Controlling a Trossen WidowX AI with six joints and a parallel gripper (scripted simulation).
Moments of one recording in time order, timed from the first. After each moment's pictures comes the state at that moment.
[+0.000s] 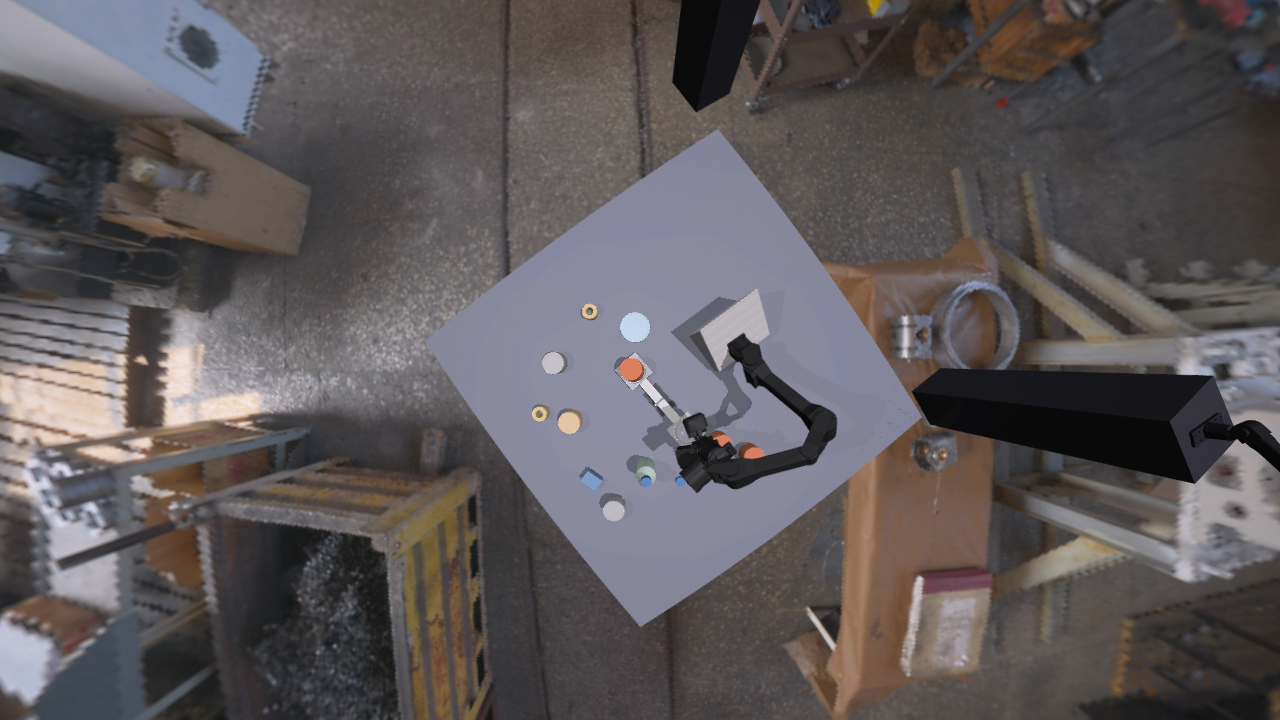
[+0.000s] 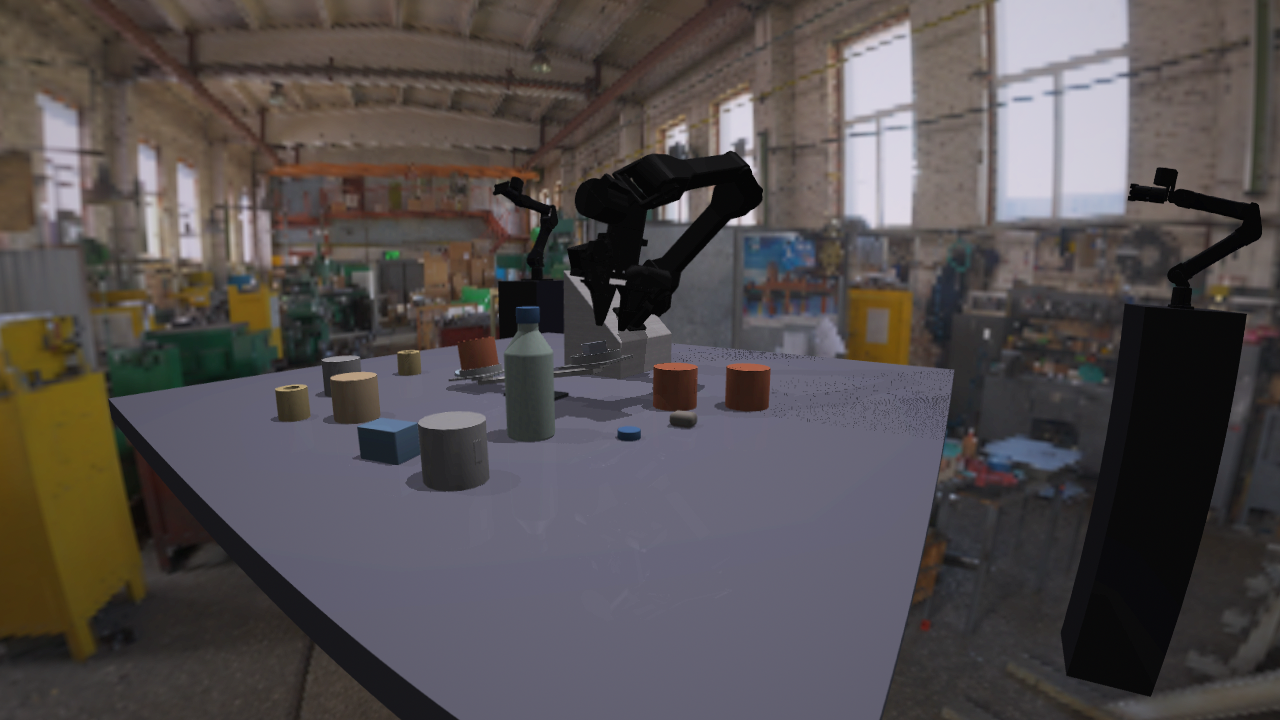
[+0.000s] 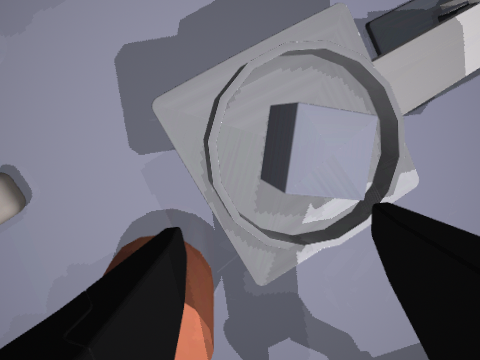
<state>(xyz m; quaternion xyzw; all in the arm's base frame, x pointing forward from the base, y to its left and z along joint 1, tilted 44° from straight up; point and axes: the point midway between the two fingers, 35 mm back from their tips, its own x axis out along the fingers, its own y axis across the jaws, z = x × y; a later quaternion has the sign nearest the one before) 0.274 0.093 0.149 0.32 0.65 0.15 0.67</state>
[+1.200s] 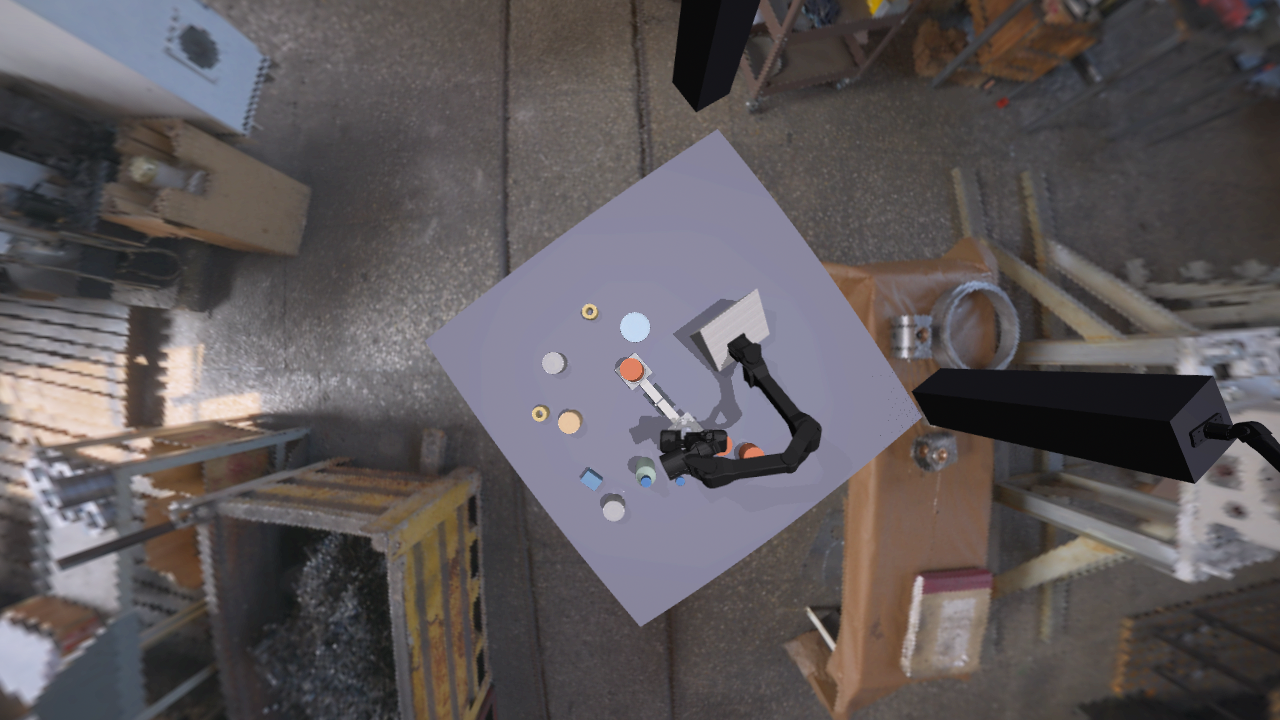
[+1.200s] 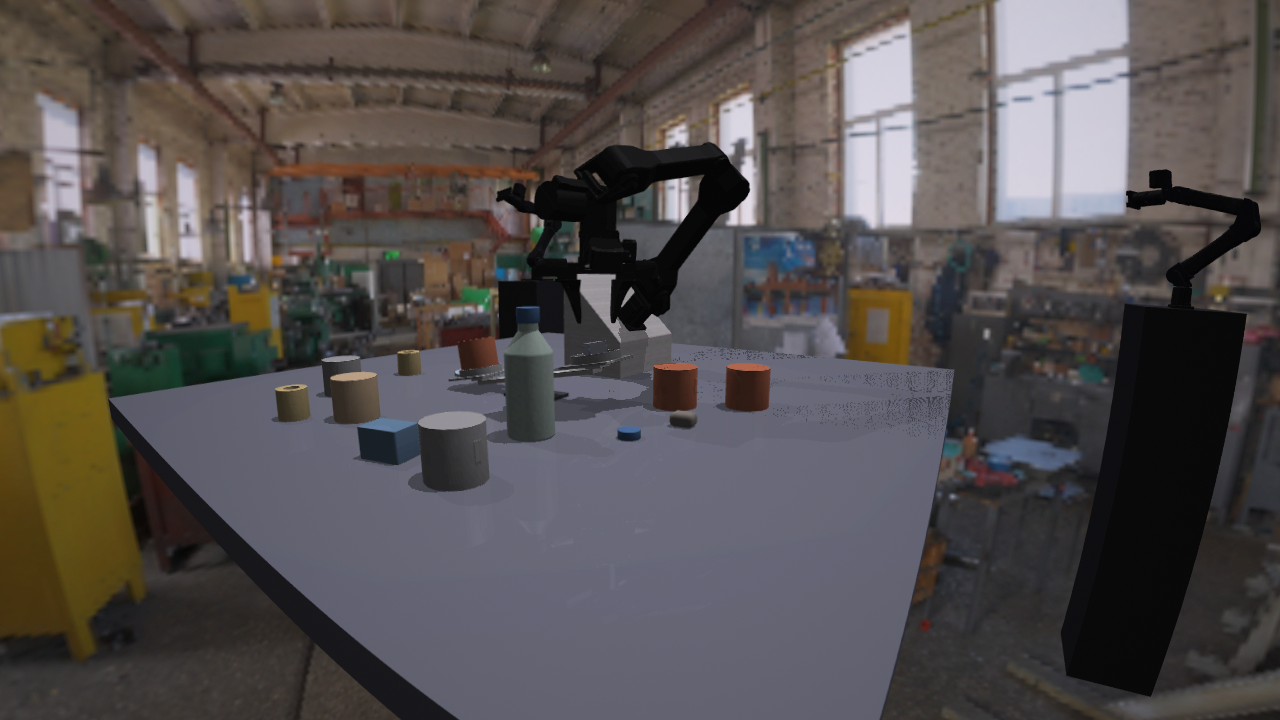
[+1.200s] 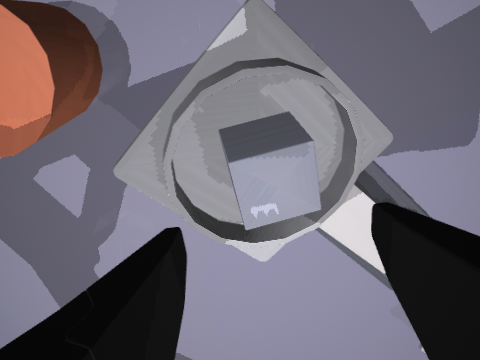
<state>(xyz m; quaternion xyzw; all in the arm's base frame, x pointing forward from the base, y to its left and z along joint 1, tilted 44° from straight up) 0.284 0.069 0.135 -0.08 0.46 0.54 0.70</state>
